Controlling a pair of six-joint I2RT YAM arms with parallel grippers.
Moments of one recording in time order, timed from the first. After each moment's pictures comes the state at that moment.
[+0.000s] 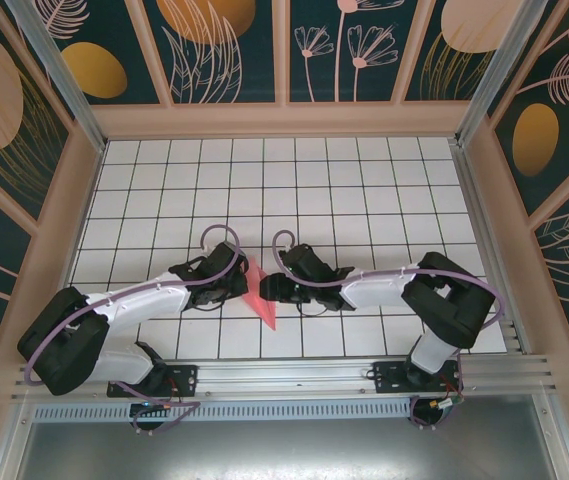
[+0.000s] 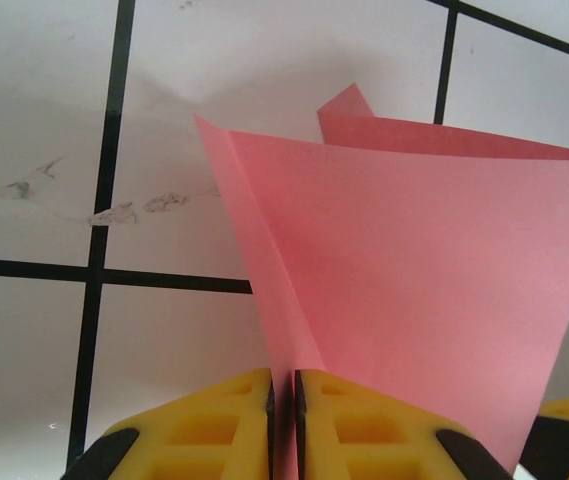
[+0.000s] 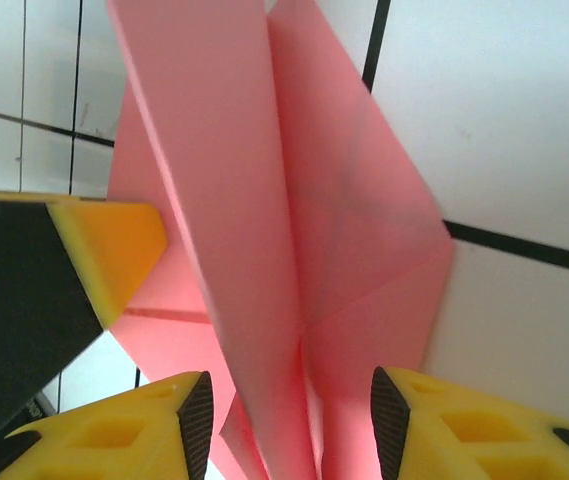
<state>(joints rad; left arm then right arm) -0.75 1.34 0.60 -0.32 -0.08 -0.95 0.98 1.64 0.70 0.17 -0.21 0.92</state>
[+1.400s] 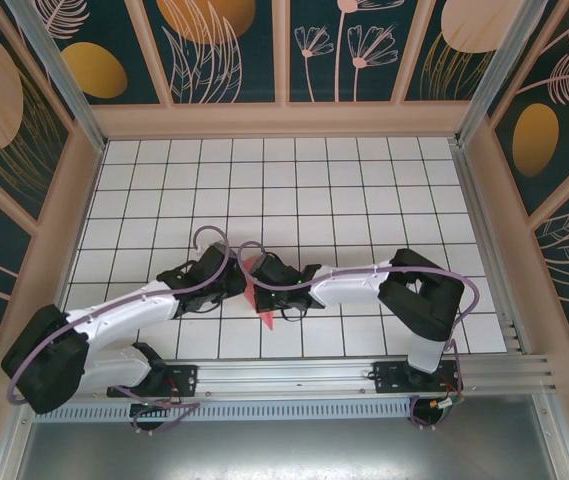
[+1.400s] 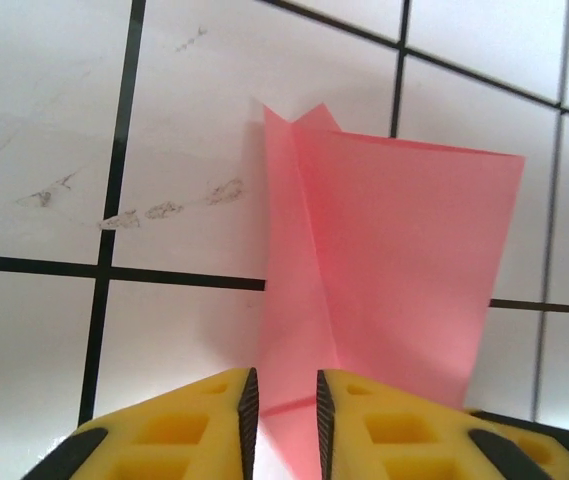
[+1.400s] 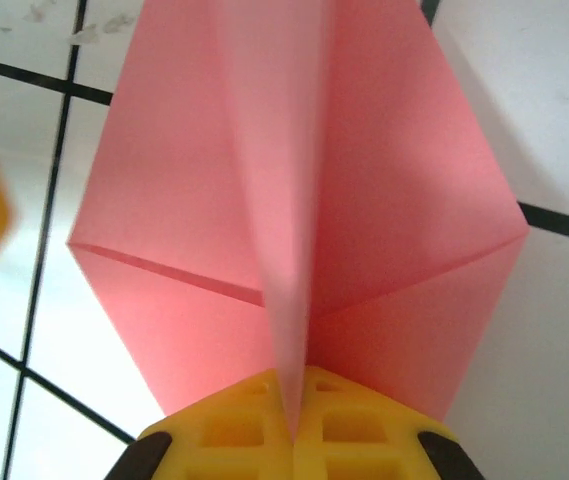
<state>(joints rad) -0.75 1.20 0.55 -0.30 -0.09 -0.96 1.12 1.79 0.96 -0.19 0.01 0.83</state>
